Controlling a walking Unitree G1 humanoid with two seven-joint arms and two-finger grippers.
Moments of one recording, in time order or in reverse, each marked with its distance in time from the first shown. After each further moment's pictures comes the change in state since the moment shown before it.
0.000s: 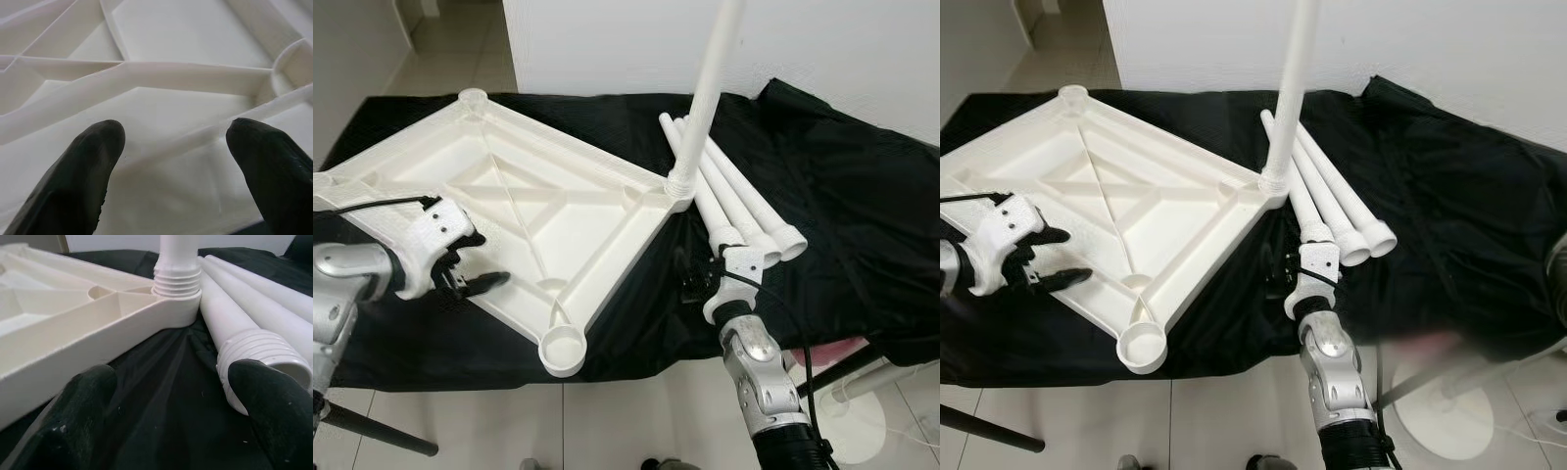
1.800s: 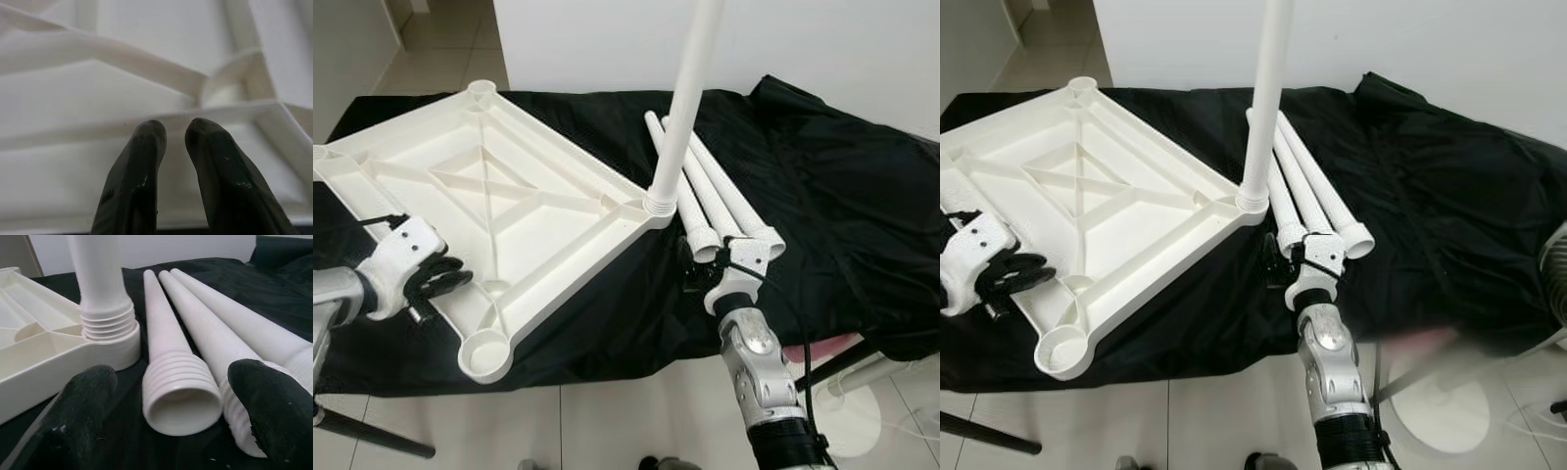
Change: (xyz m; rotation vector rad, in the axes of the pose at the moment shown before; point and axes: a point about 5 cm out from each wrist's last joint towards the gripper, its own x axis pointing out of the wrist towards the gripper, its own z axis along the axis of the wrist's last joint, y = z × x) left arm -0.030 -0.026 -0.034 -0.095 0.082 0.066; right arm 0.005 -0.002 0.009 0.063 -0.043 -0.088
